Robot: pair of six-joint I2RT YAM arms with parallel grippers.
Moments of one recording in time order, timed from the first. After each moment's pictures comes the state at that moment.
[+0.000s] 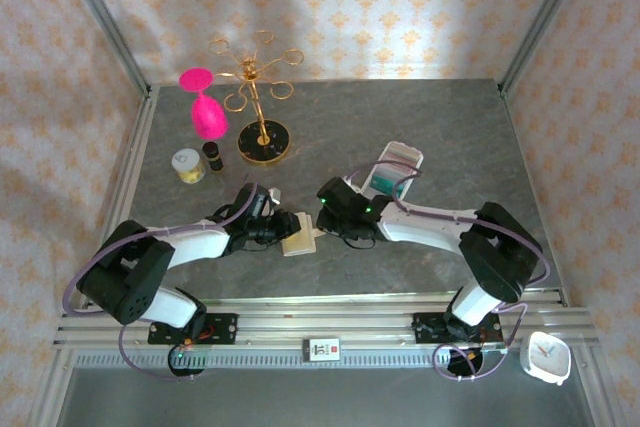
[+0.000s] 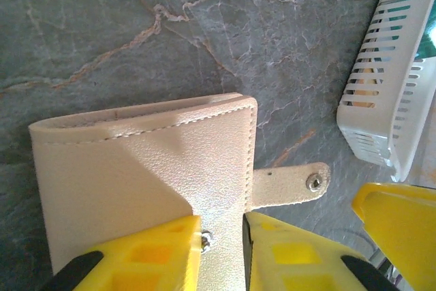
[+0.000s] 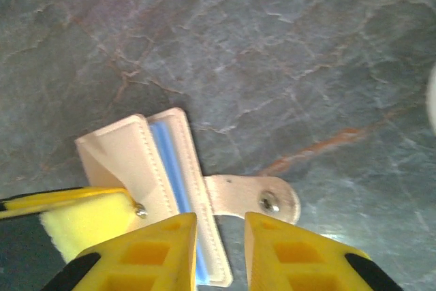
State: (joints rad) left arm -0.48 1.44 0.48 0.12 0.39 -0.93; right arm 0.90 1.60 0.93 -0.34 0.04 1.10
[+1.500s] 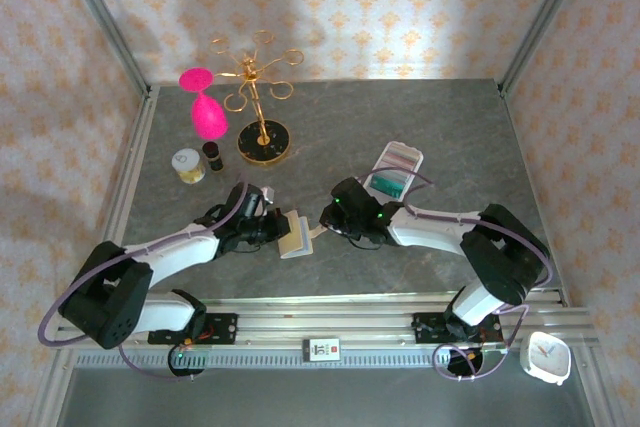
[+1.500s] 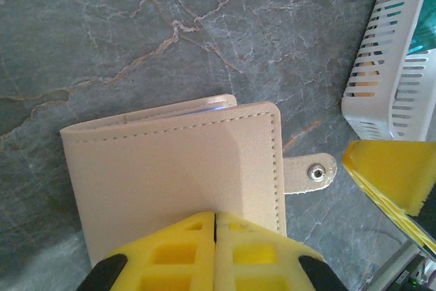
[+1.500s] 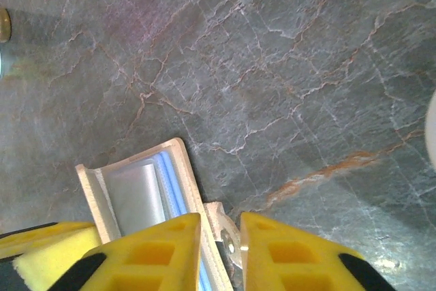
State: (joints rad) left arm -0.47 1.28 0.48 -0.06 0.34 -0.83; right arm 0.84 1.57 0.79 -0.09 -0.06 1.15
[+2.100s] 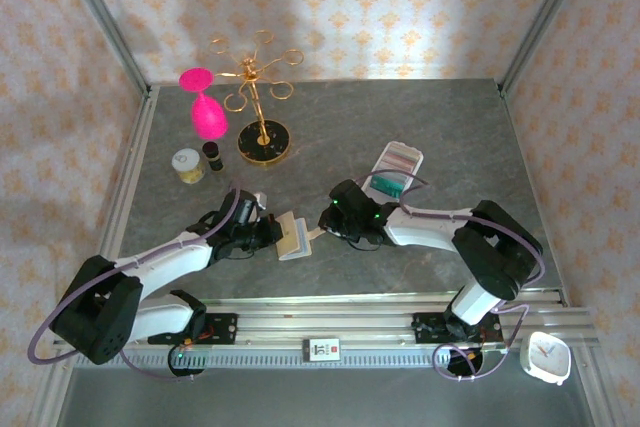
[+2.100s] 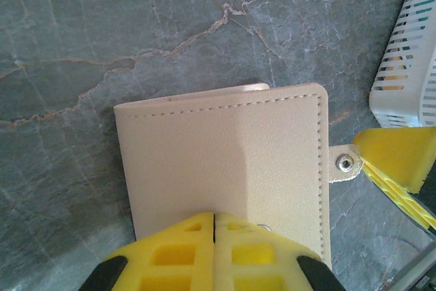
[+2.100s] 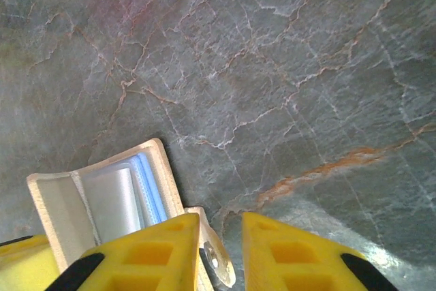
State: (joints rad) left arm -0.46 1.20 0.43 -0.11 0.30 -0.83; right arm 0.84 1.61 0.79 -0.07 -0.09 1.14
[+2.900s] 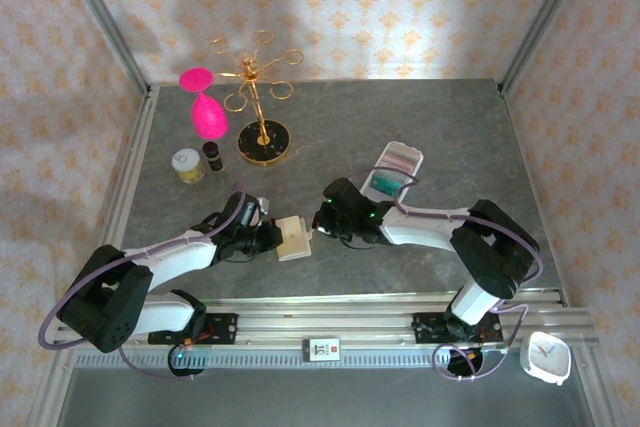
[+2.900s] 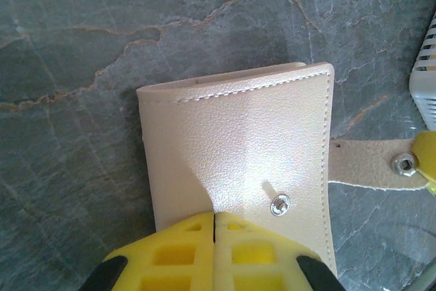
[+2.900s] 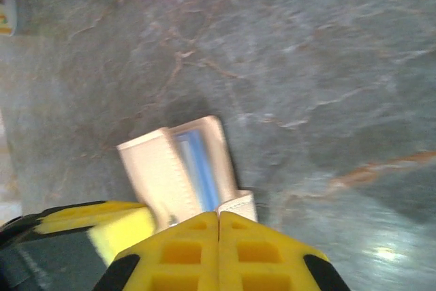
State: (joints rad) left arm -0.46 1.27 0.41 -0.08 0.32 -0.79; right arm 0.87 1.64 0.85 -0.05 -0.15 1.12
